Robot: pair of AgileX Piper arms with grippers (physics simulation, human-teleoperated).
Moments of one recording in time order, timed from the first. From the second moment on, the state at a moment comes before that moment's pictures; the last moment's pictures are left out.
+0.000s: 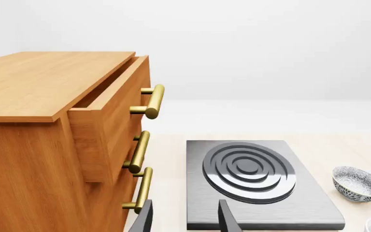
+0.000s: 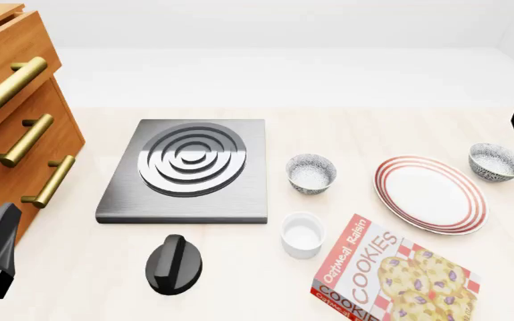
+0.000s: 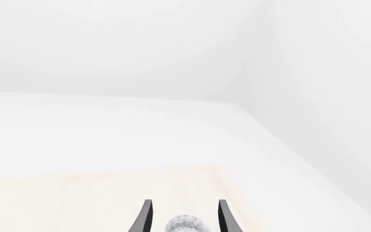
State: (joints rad) left arm 0.00 0.00 0.00 0.00 0.00; right arm -0.32 1.21 -0.48 -0.72 -0.19
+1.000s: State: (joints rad) left arm 0.00 0.00 0.00 0.00 0.00; right arm -0.42 1.27 -0.54 -0.66 -0.18
